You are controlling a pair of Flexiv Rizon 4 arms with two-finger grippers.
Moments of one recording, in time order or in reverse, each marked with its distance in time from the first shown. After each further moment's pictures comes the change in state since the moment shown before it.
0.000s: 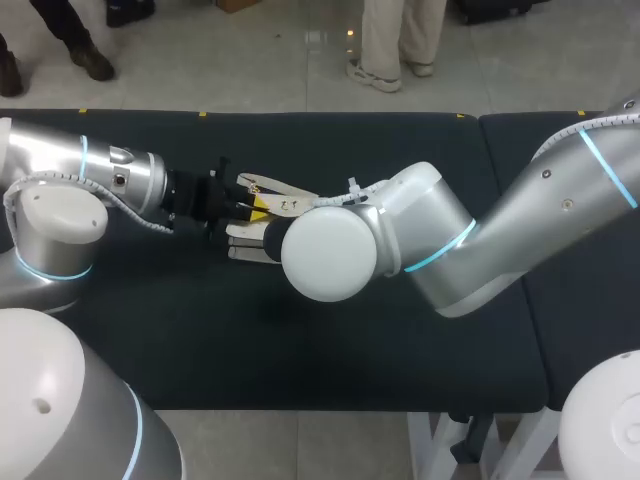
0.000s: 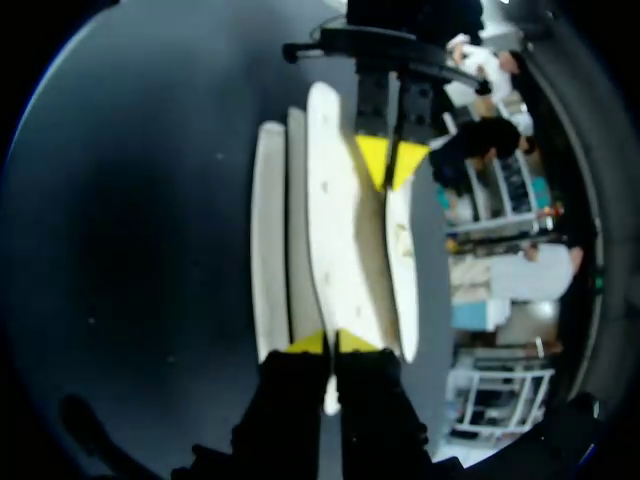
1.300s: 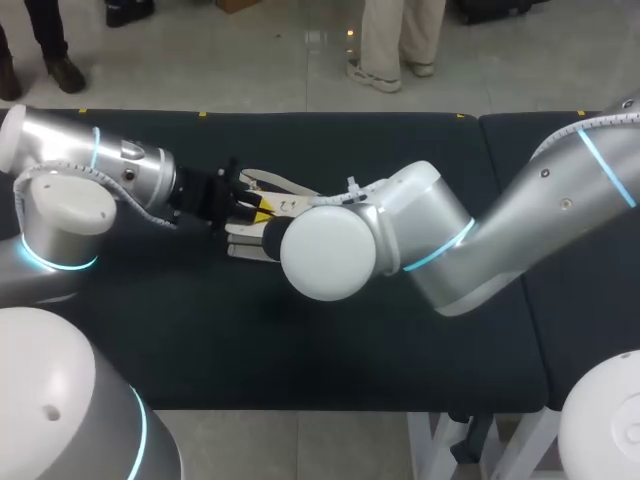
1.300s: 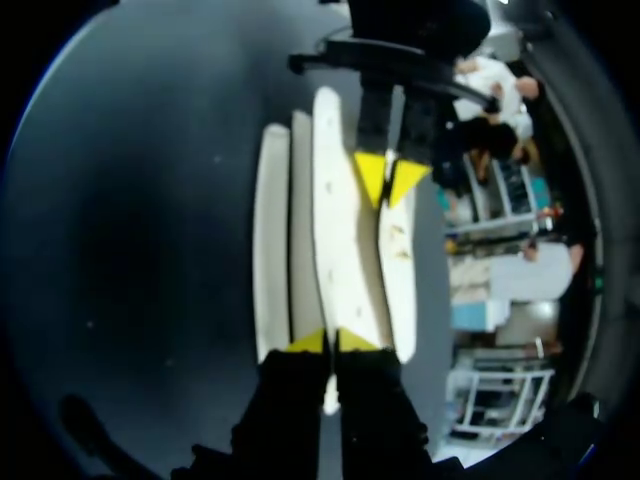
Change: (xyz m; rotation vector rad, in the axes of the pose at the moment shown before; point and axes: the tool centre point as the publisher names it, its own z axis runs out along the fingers) left arm -0.002 0.001 0.008 -0.006 0.045 0.075; right arm -0.001 0.002 0.001 -0.003 -0.001 0.001
